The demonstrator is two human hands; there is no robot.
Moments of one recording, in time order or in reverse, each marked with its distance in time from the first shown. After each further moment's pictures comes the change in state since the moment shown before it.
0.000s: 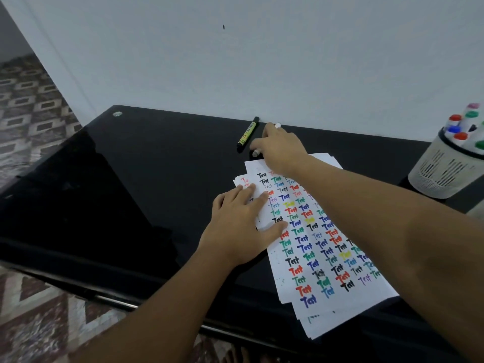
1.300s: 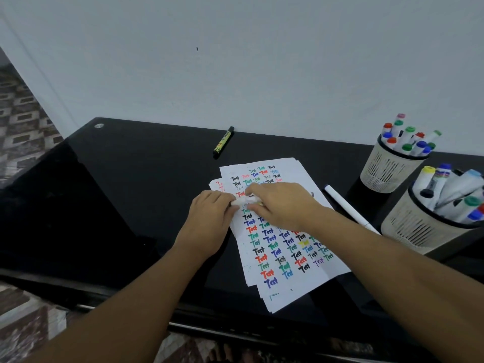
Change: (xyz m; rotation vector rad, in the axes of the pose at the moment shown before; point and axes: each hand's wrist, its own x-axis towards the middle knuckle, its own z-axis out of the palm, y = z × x) left_hand 0.001 -0.008 0.008 -0.087 0.276 0.128; right_hand -0.155 -0.002 -0.035 0.180 -0.116 -0.127
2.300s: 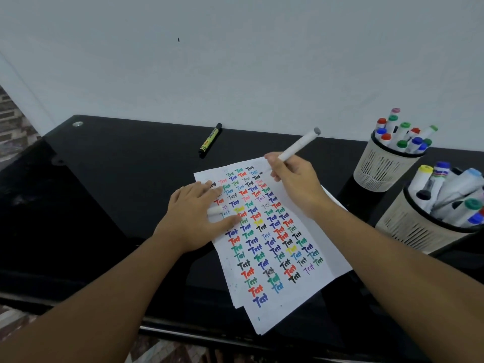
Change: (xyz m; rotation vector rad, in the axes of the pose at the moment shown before) left_hand 0.026 -0.008 -0.005 0.108 -0.304 -0.127; right_hand 0.007 0.051 0.009 1.166 0.474 0.484
